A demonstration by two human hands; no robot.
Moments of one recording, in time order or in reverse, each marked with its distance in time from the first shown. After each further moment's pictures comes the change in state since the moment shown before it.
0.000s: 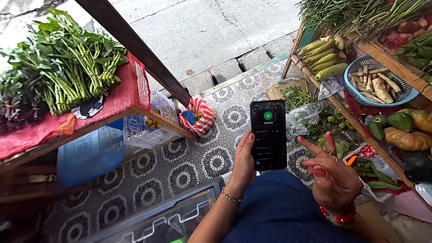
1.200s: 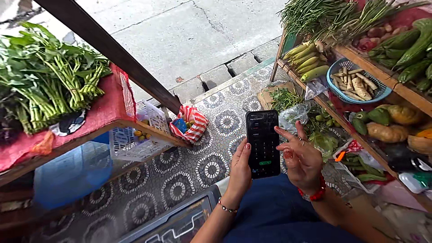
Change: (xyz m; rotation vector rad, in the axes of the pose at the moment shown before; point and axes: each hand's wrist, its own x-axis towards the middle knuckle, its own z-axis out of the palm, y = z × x) left_hand -0.003 -0.012 0.006 0.072 -0.069 0.011; right_hand 0.019 0.022 0.022 -0.046 0.003 -0.014
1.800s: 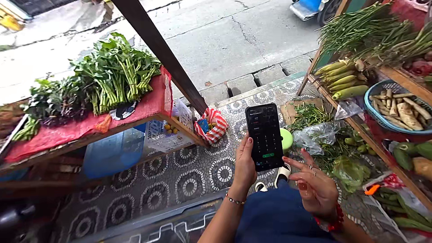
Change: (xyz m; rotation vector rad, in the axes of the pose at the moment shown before) left_hand 0.020 0.040 -0.023 -0.022 0.205 0.155; right_hand -0.012 -0.008 0.019 0.161 -0.137 -0.093
